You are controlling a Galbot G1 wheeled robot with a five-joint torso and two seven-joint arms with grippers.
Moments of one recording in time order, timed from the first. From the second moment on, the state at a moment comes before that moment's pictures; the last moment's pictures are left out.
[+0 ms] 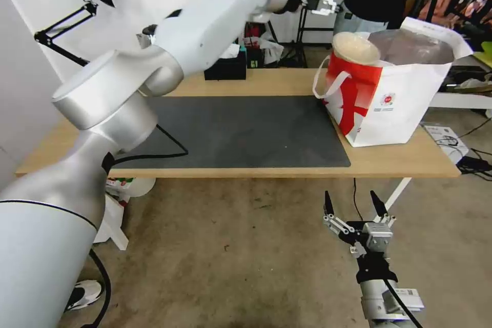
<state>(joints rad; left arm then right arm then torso) -0.51 -1.49 0.54 -0.70 -1.18 0.53 0.37 -1.71 0.83 0.16 2.21 0.17 0.29 0.74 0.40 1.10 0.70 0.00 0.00</state>
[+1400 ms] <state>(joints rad) 1.08 -0.90 -0.65 -2.17 -0.83 0.09 0.09 -1.71 0.83 0.16 2.21 0.17 0.29 0.74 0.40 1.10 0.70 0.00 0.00</state>
